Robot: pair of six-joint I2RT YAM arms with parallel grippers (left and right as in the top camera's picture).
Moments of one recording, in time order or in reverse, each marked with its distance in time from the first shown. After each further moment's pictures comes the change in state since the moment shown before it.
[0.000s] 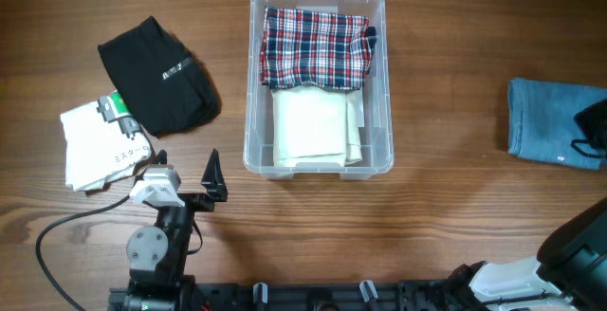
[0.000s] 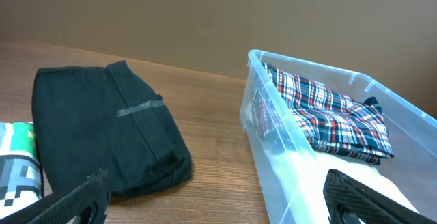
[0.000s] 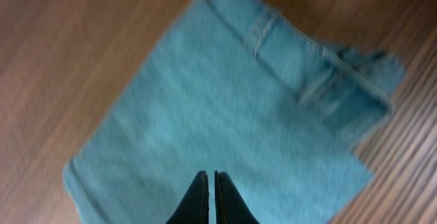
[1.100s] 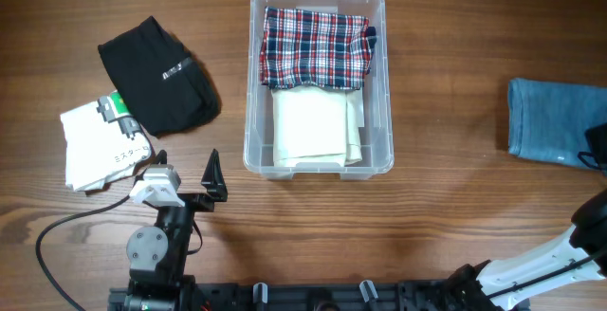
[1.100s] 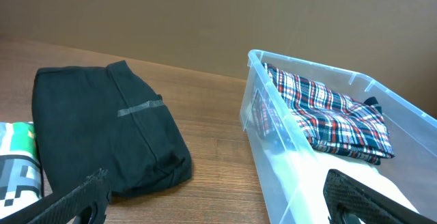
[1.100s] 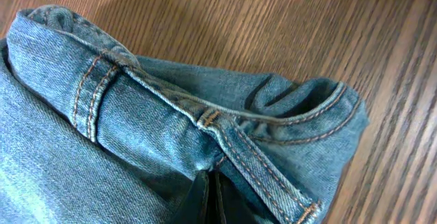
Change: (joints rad) left arm 0.000 0.000 0.000 0.000 0.000 0.000; right arm -0.112 0.283 0.021 0.202 -0.002 0.090
